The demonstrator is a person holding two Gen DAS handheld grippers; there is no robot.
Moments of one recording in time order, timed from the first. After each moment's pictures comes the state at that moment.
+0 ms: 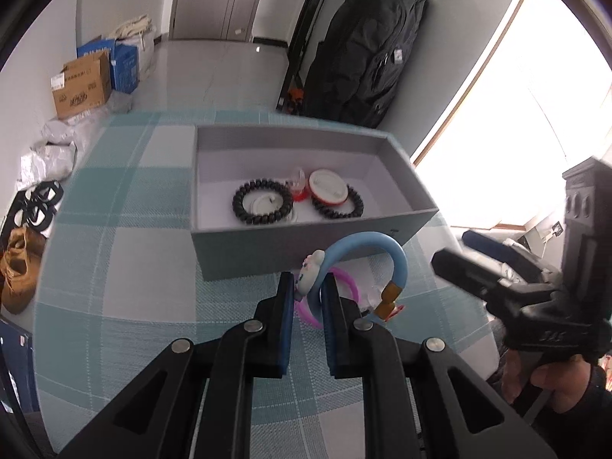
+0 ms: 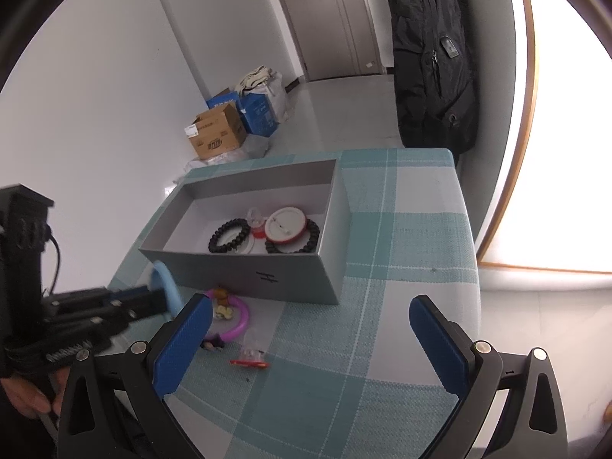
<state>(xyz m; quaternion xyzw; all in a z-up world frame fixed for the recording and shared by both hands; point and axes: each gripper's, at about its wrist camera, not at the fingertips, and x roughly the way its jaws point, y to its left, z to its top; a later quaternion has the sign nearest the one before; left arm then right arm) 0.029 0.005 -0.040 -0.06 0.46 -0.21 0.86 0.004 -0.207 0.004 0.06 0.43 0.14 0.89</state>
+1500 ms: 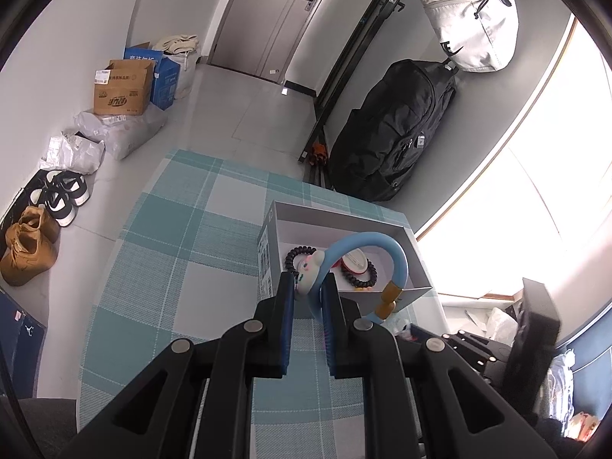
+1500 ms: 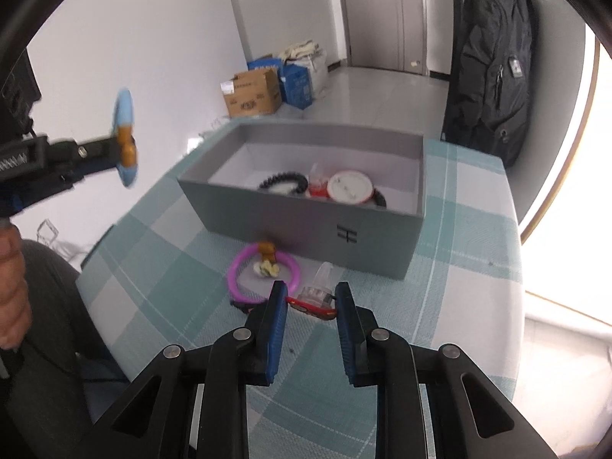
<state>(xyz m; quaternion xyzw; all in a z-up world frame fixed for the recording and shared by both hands) 0.030 0.064 -0.007 -0.15 0.40 -0.17 0.89 -0.014 -0.159 -0.005 -0.03 0.43 0.20 0.88</state>
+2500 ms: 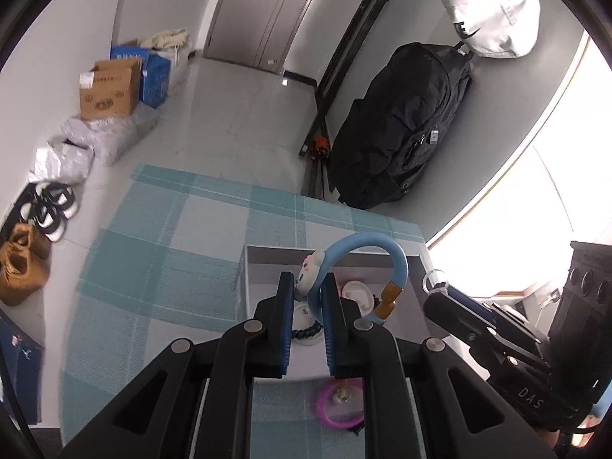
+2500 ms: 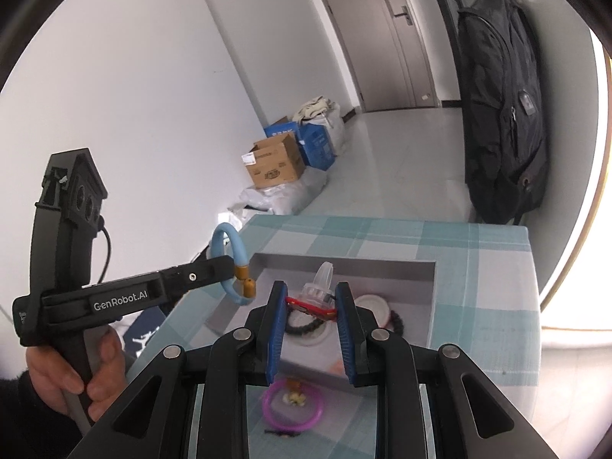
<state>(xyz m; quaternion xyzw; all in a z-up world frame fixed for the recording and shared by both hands) 0.090 0.031 -0.017 -0.14 0.42 -0.16 0.88 0.055 -0.168 0.036 0.08 0.36 0.24 0.90</state>
